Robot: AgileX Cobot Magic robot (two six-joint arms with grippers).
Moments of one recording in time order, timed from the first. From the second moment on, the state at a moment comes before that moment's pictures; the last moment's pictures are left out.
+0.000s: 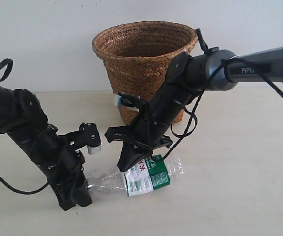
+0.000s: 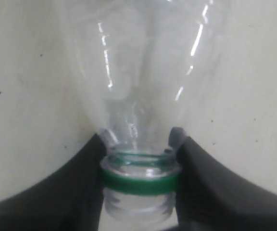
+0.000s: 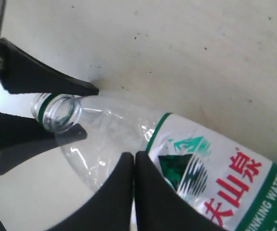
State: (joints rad) left arm -0.35 1.98 -1.08 -0.56 0.72 1.30; right arm 0.52 2.24 -1.67 0.72 1.07 -0.41
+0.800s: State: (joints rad) left arm -0.34 1.98 -1.08 -0.54 0.72 1.30; right arm 0.51 2.45 -1.80 0.78 1.14 -0.39
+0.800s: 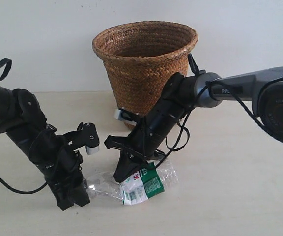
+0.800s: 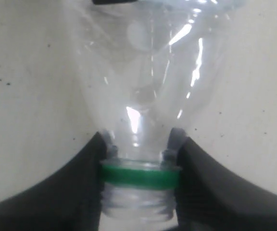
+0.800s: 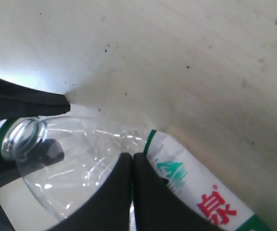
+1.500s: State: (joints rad) left arm -0.35 1.98 -1.08 -0.58 0.72 1.28; right arm 0.45 2.09 -1.77 0.45 1.21 -0.37
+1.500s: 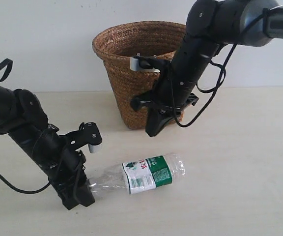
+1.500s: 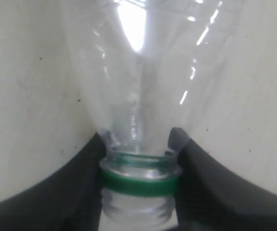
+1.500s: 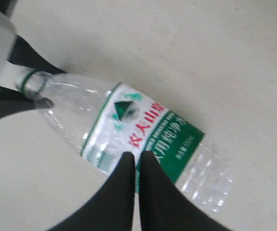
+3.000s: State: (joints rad) left arm -0.35 1.83 -1.07 -0.57 0.67 1.25; right arm 0.35 1.61 -1.44 0.21 1.11 -0.38
